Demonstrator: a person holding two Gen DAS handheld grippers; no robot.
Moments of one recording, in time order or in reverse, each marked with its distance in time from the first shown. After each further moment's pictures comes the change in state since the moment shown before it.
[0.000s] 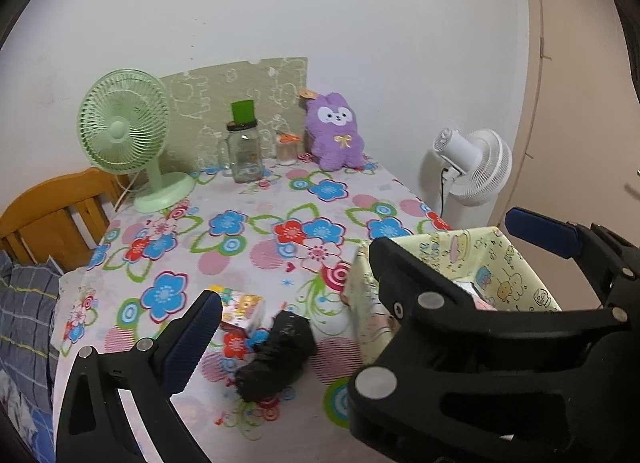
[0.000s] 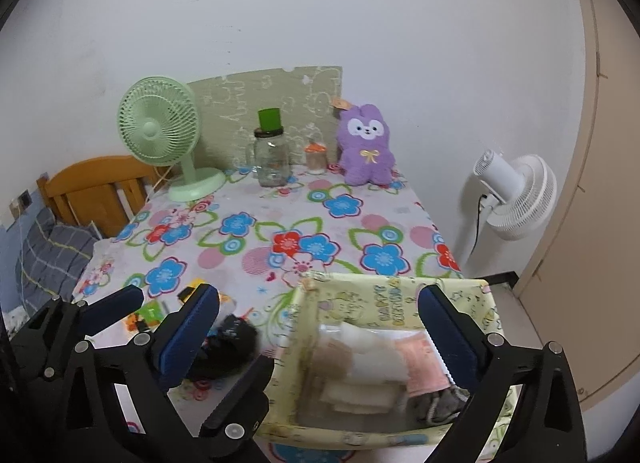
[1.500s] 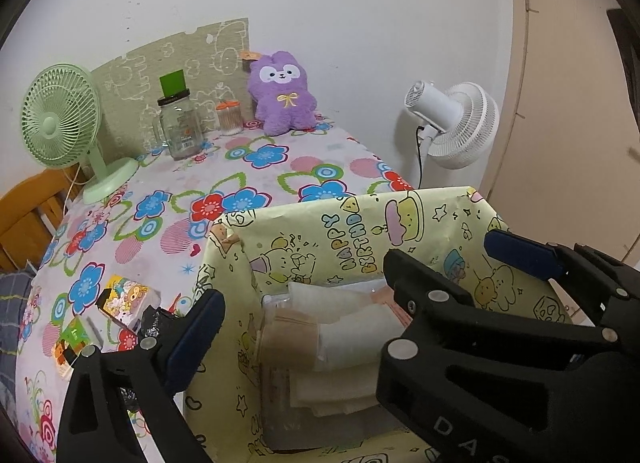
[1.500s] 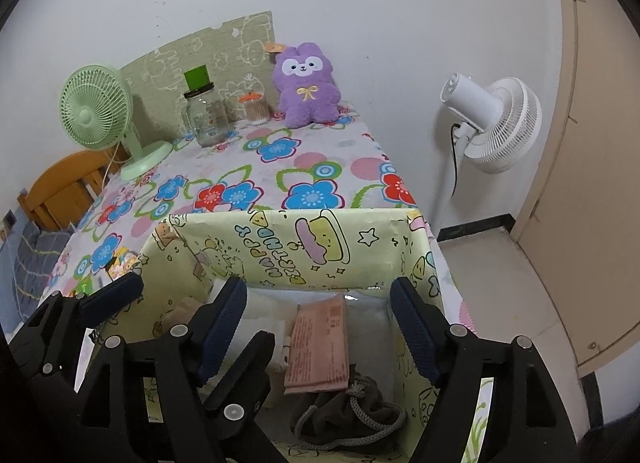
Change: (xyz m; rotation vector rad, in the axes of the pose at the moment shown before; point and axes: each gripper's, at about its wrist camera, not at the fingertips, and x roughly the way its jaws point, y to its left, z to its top) left arm 0.083 -0.105 -0.013 0.066 0.108 -0.013; right arm 0.060 -0.121 -0.049 0.132 0.141 -0.007
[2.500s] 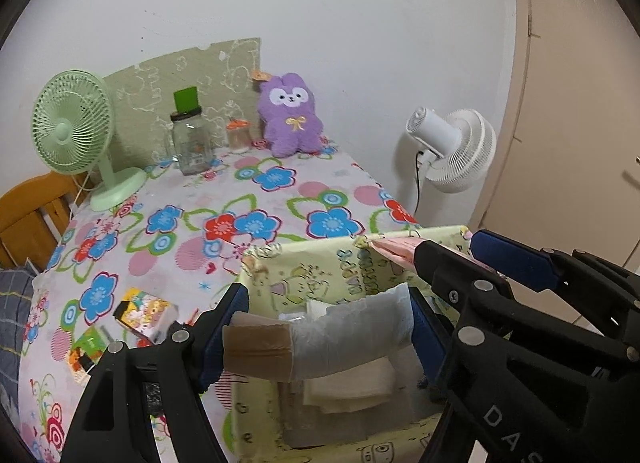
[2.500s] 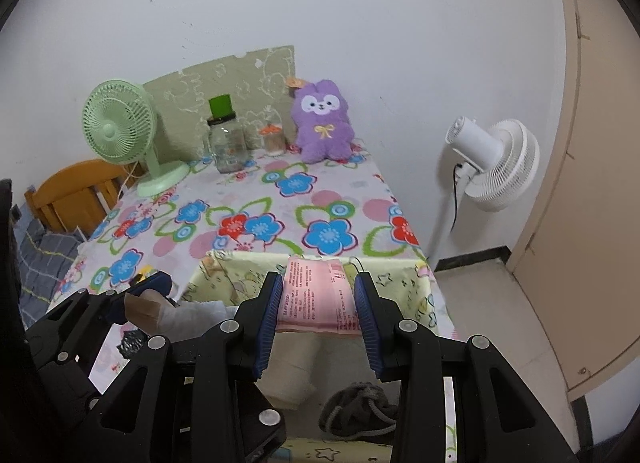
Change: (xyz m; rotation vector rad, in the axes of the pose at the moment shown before) left arm -0.026 0.015 0.015 -0.033 -0.049 -0.026; right arm -0.041 0.024 0.016 -0.042 -0.075 -0.012
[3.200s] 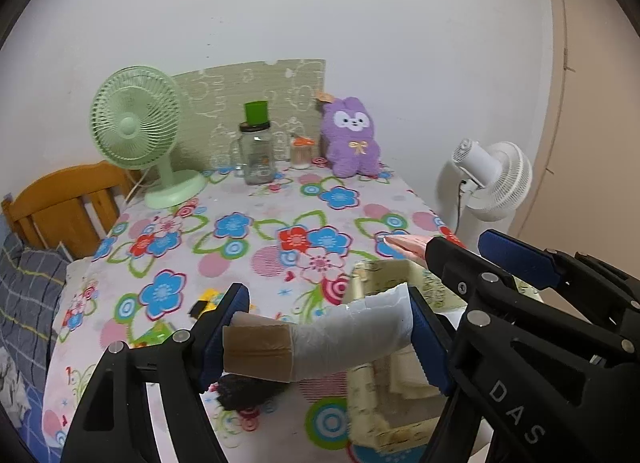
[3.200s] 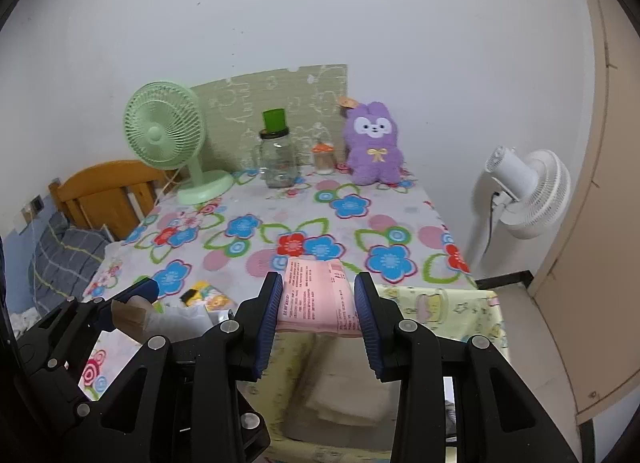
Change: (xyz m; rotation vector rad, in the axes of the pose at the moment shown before) left arm -0.044 0.062 0.001 -0.085 -0.065 0.103; right arm -0.015 0.065 0.018 -0.064 -0.062 0.071
